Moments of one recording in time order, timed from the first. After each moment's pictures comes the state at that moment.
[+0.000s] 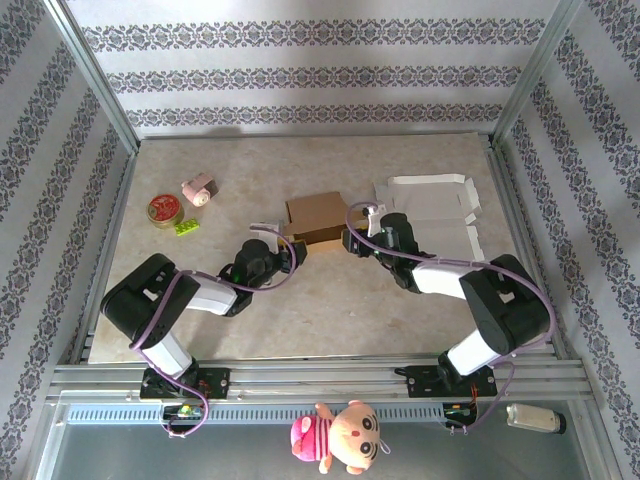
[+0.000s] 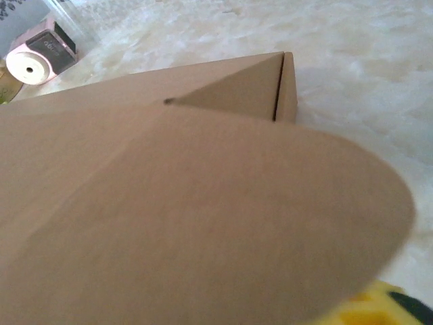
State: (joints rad) left arm -0.61 1.64 0.45 0.86 -0.05 -0.48; right arm 0.46 1.54 0.56 0.49 -0.18 0.31
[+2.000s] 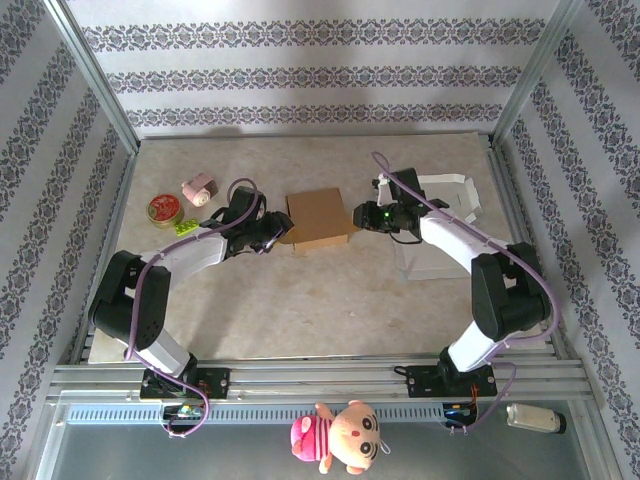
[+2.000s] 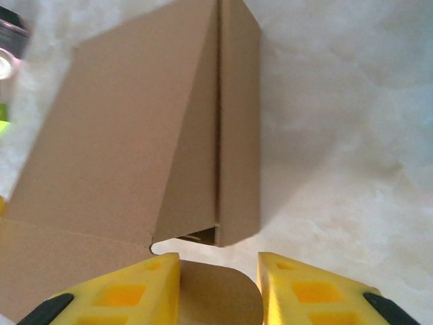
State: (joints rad) left arm -0.38 1.61 0.93 -0.15 0.29 -1.10; right arm 0.32 1.65 1.05 -0.32 -0.37 0.43
